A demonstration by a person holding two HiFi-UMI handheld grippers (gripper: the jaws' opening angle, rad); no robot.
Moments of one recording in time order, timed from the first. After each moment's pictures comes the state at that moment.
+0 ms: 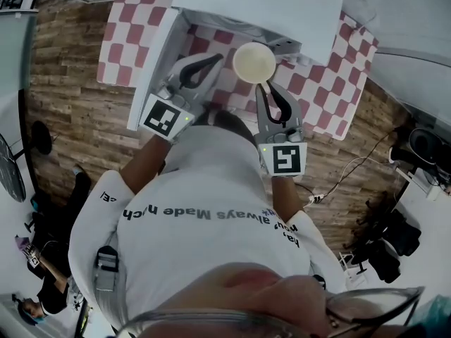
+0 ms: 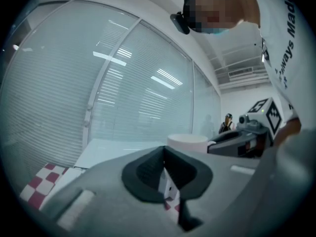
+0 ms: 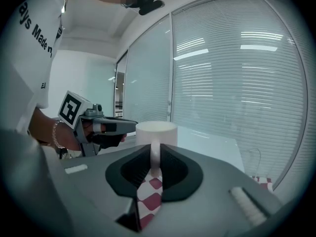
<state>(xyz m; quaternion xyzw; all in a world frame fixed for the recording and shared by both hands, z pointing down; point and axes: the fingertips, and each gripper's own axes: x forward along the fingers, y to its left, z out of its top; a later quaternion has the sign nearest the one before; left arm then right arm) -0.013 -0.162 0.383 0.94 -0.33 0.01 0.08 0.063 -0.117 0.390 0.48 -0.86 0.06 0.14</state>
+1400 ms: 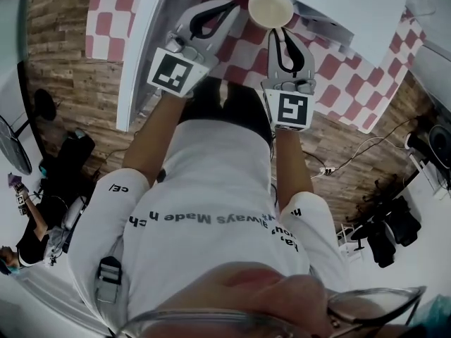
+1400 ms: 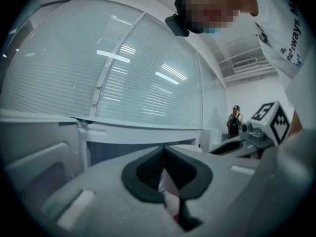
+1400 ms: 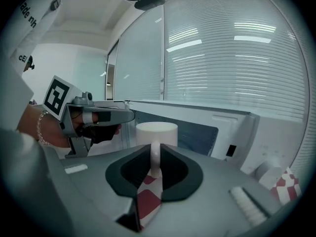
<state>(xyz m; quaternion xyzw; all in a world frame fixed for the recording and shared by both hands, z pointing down) -0.015 -0.245 0.529 0.93 -0.36 0.02 0.06 0.056 -0.206 0.569 0.51 -0.84 0.09 0.16</state>
